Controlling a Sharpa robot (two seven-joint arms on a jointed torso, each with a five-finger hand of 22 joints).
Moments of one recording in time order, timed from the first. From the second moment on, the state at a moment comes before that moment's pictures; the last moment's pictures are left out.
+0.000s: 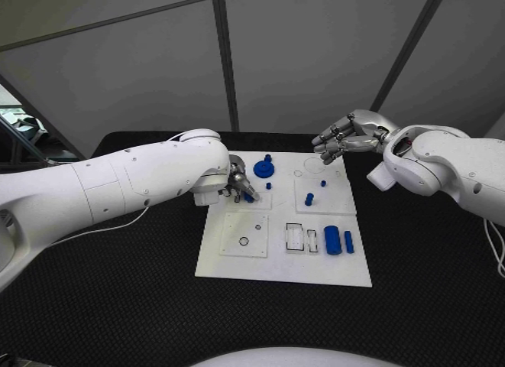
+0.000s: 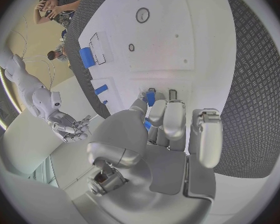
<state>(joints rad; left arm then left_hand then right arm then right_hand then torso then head) 1.36 -0.49 -0.11 1.22 -0.94 0.20 -0.66 1.17 0.25 -0.01 -0.06 0.05 0.77 0.05 0.71 1.15 1.27 -0.01 1.21 1.31 1.43 -0.06 1.25 1.20 0.05 1.46 0.05 1.57 1.31 1.32 -0.78 0.00 1.31 -0.73 -0.10 0.06 1.21 -0.11 0.36 -0.10 0.17 1.03 0.18 0.07 0.08 1.18 0.13 0.07 0.06 1.20 0.09 0.06 0.15 0.18 1.11 0.18 0.24 0.12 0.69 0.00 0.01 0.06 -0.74</state>
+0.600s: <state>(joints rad) 1.36 -0.49 -0.11 1.22 -0.94 0.25 -0.67 1.18 0.25 -0.01 -0.06 0.05 0.77 0.05 0.71 1.15 1.27 -0.01 1.21 1.31 1.43 -0.06 1.26 1.21 0.05 1.46 0.05 1.57 1.31 1.32 -0.77 0.00 1.31 -0.73 -0.10 0.06 1.21 -0.11 0.36 -0.10 0.17 1.03 0.18 0.07 0.08 1.18 0.13 0.07 0.06 1.20 0.09 0.06 0.15 0.18 1.11 0.18 0.24 0.12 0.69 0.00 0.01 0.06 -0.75</state>
